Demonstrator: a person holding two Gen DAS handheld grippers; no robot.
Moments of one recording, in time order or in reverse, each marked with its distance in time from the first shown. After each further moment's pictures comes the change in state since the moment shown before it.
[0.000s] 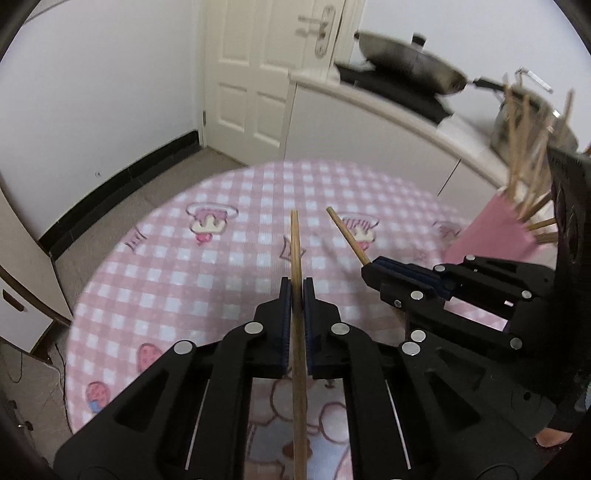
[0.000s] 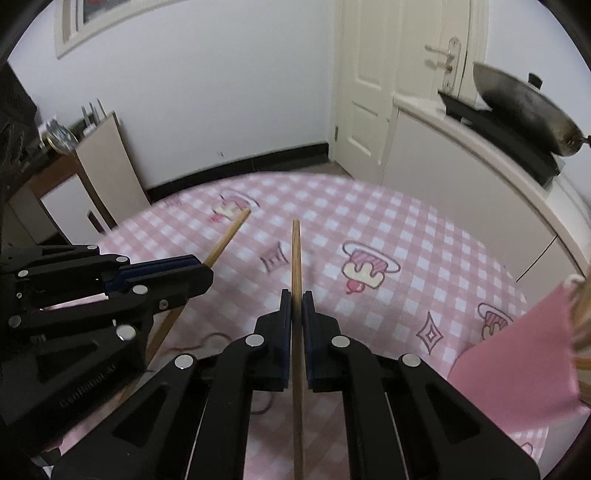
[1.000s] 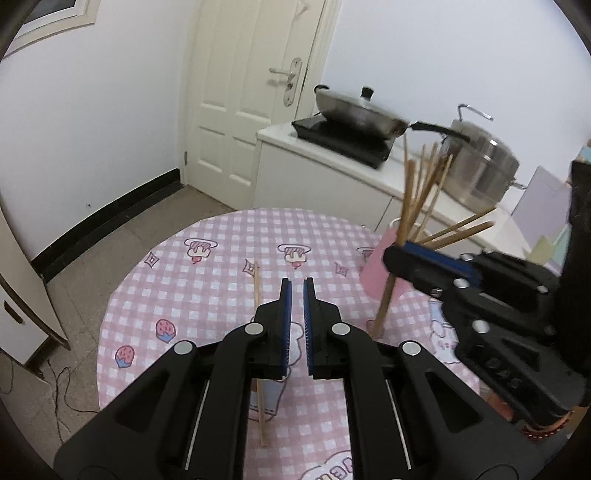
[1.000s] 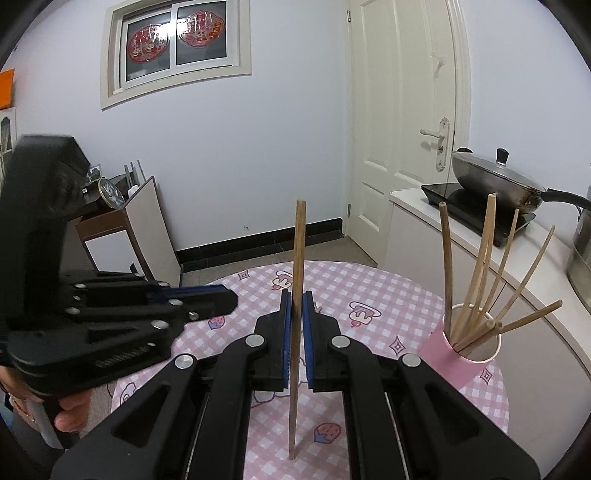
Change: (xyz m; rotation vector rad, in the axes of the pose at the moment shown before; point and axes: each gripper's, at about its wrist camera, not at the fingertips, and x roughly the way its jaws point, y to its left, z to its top) left arm -0.118 -0.034 -0.009 0.026 -0.124 -0.087; right arm -0.137 0.019 -0.005 -0.028 -0.267 0.048
